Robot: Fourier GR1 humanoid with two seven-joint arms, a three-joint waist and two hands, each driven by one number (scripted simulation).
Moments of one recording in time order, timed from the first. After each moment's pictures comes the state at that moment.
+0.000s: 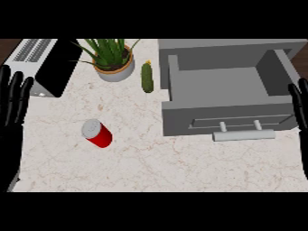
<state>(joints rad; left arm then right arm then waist) -0.03 0.10 0.01 -2.10 -0.02 0.00 0.01 0.01 -0.10 -0.03 -2.10 -0.02 0.02 0.01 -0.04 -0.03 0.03</state>
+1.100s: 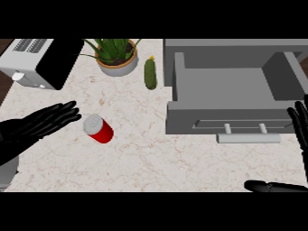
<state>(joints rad) -0.11 0.50 -0.02 -1.84 0.68 -0.74 0.18 0.16 -0.09 -0.06 -2.12 -0.01 0.01 0.18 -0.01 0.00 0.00</state>
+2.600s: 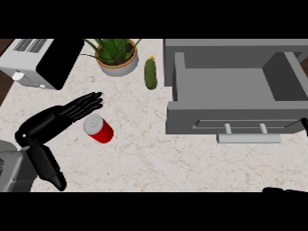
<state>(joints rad) -0.24 0.26 0.07 -1.43 0.23 -0.88 -0.01 0.23 -0.09 -0.21 -2.03 -0.07 0.16 0.04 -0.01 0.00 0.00</state>
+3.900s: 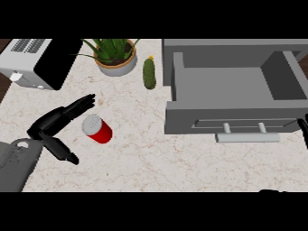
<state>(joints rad) -0.41 0.35 0.02 -0.78 -0.20 -0.68 -0.58 0.24 -0.05 -0.20 -2.04 -0.05 0.18 0.02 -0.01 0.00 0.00</state>
